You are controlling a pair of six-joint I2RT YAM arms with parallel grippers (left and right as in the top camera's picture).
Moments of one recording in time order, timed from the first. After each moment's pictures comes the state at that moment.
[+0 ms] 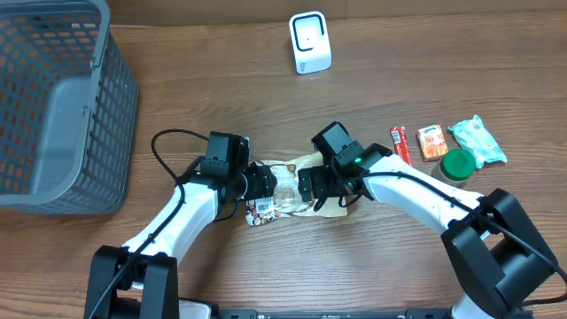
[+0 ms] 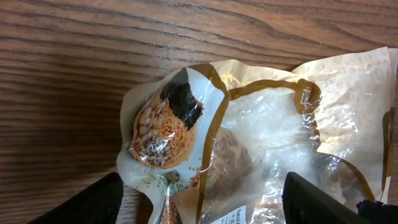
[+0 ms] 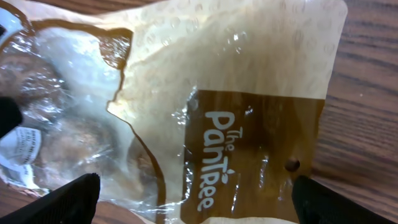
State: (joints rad) left arm -0.19 1.52 0.74 -0.40 0.21 -0.35; right arm 0.67 1.82 1.12 -0.53 -0.17 0.49
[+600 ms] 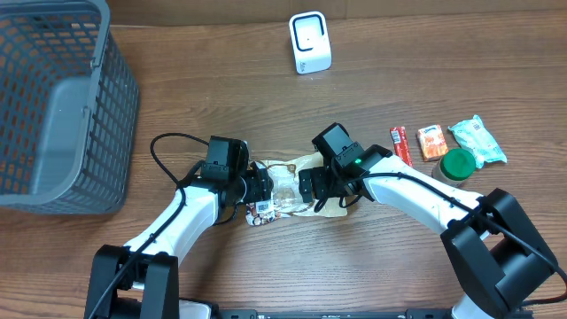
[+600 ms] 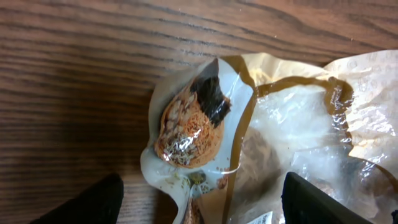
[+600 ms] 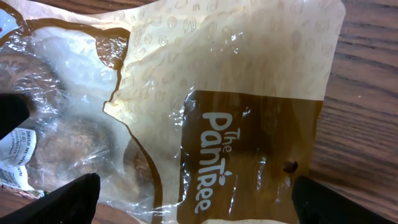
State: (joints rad) left arm -0.19 1.52 0.71 -0.36 0.17 -0.35; right arm 0.67 1.82 1.11 -0.53 -0.16 0.49
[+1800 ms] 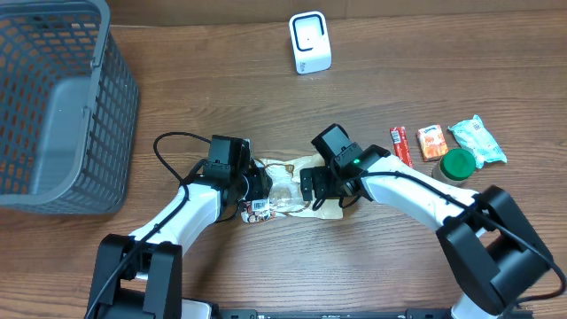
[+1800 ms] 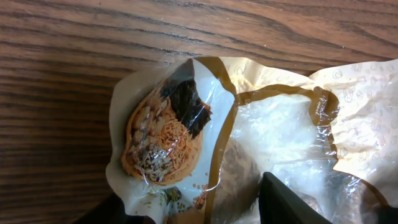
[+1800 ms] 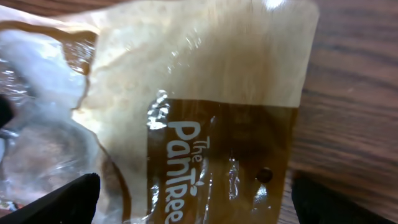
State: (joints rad) left arm -0.19 1.57 0.71 -0.30 0.20 -0.34; right arm 0.67 1.85 1.11 -0.52 -0.14 0.55
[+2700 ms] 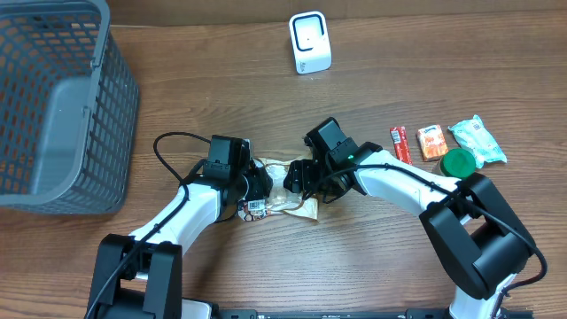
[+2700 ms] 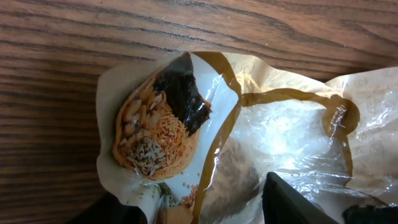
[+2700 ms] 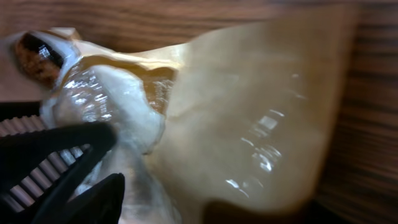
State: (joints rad) left arm -0.19 1.57 0.71 -0.30 0.20 -0.34; right arm 0.66 1.94 1.14 -0.36 -0.40 0.67
